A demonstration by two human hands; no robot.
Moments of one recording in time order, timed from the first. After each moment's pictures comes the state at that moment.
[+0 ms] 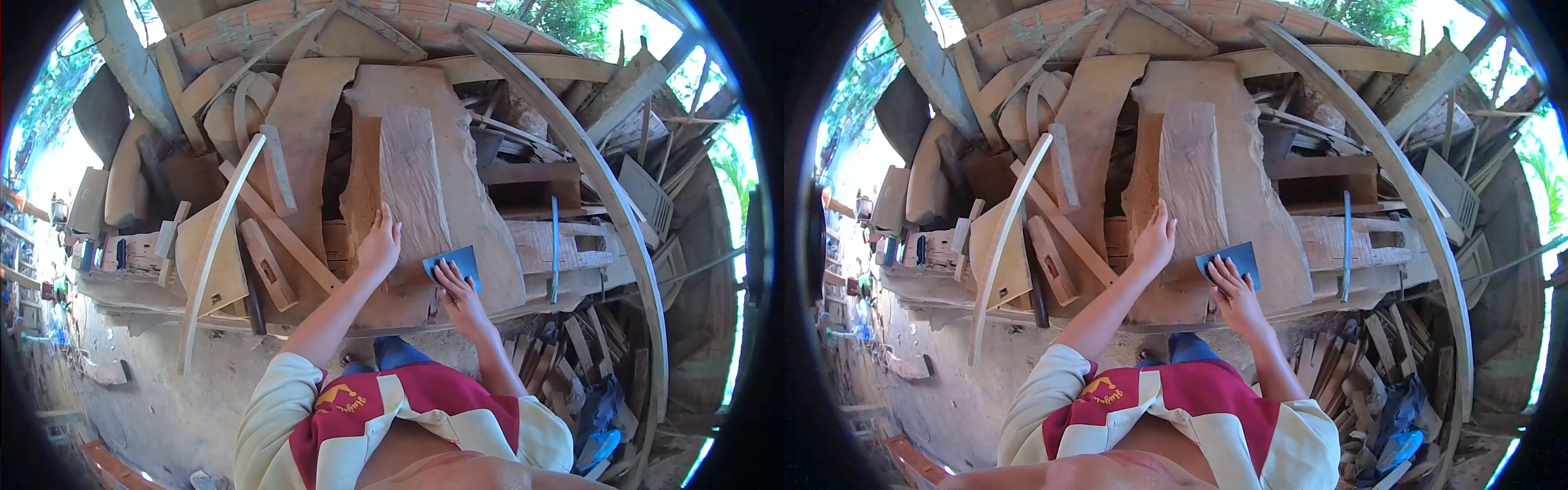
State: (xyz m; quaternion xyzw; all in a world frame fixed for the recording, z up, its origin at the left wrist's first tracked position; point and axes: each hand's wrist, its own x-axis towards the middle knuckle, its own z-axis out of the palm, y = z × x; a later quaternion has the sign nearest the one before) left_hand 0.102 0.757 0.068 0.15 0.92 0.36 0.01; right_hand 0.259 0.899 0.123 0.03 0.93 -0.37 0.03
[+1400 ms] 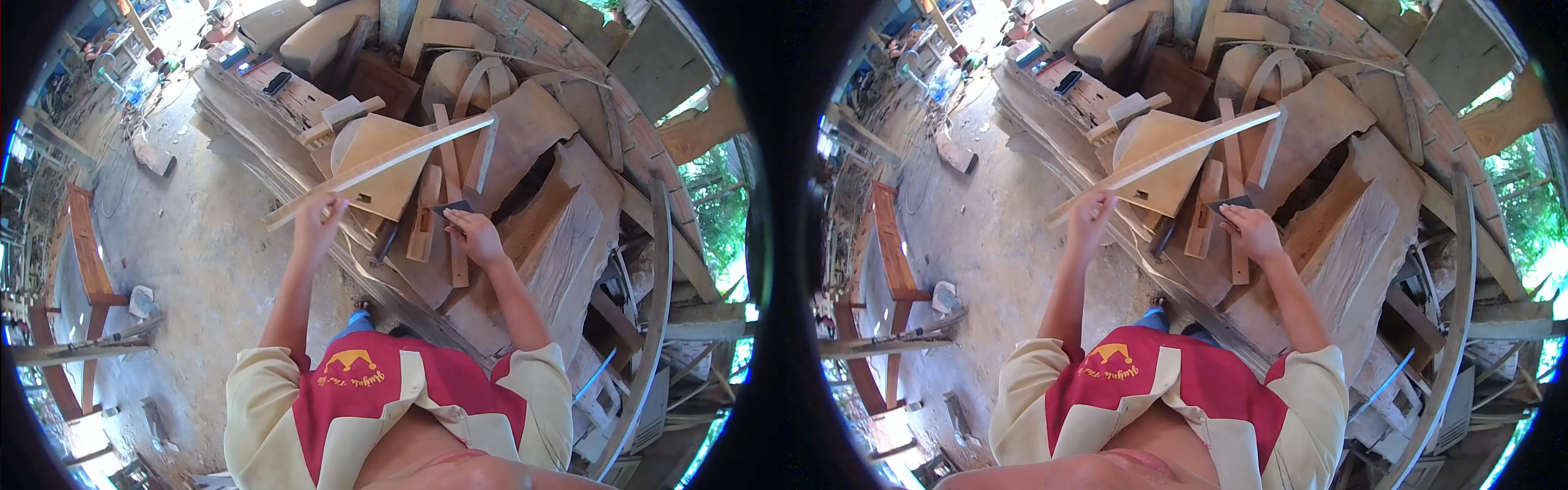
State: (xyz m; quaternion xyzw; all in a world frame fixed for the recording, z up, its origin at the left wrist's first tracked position) left_hand 0.223 0.424 0.143 -0.17 0.83 0.48 -0.23; right_hand 0.064 0.696 0.105 -0.50 0.83 -0.22 -0.08
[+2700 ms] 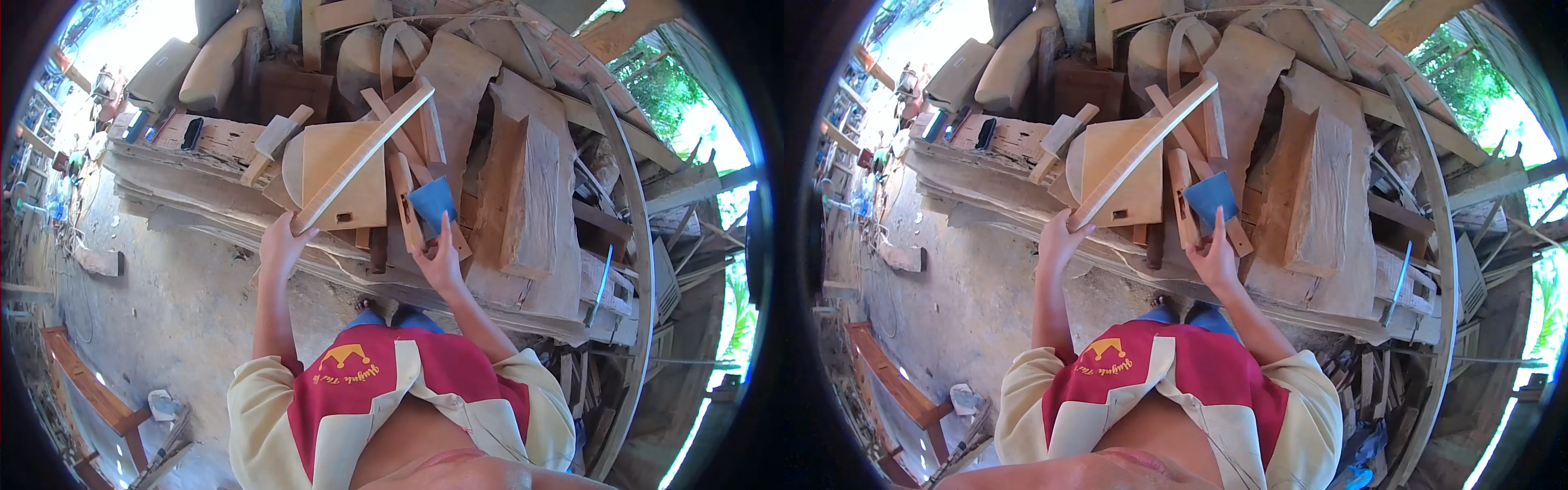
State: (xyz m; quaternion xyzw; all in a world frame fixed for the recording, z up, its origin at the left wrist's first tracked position) left_hand 0.178 0.332 0.124 -0.15 0.94 0.32 0.04; right_hand 0.190 0.626 0.097 0.00 0.90 -0.43 0.03
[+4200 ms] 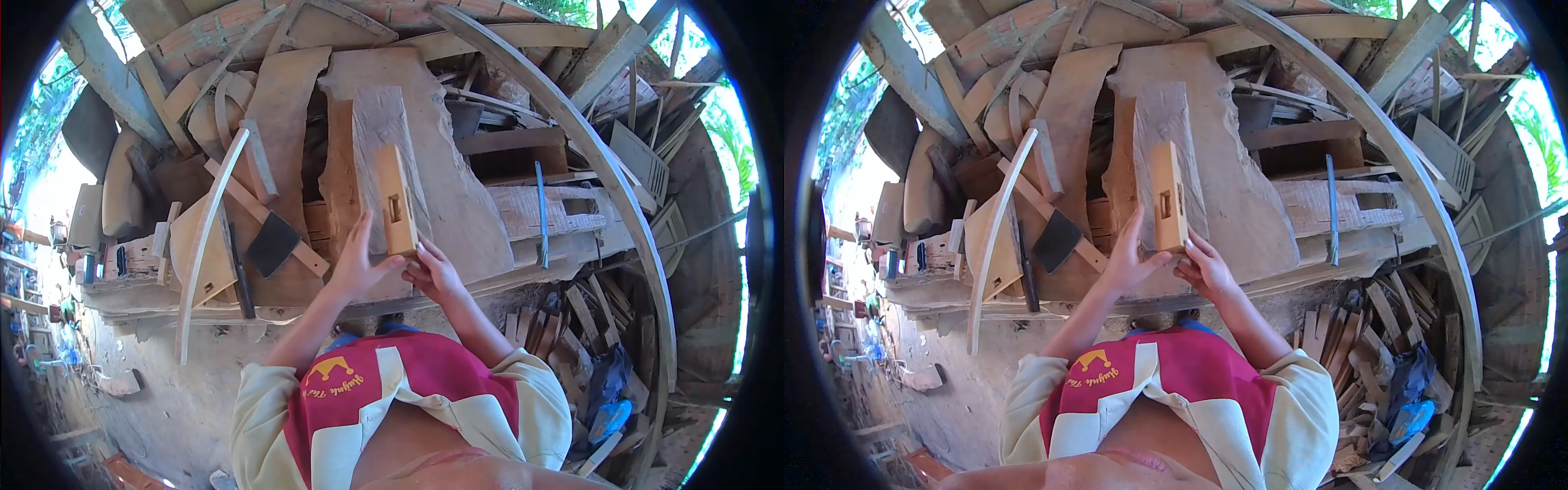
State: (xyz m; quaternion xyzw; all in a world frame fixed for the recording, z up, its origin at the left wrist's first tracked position) left_hand 0.179 0.719 0.123 0.27 0.82 0.49 -0.03; right_hand 0.253 0.879 0.125 0.10 0.32 -0.93 0.10
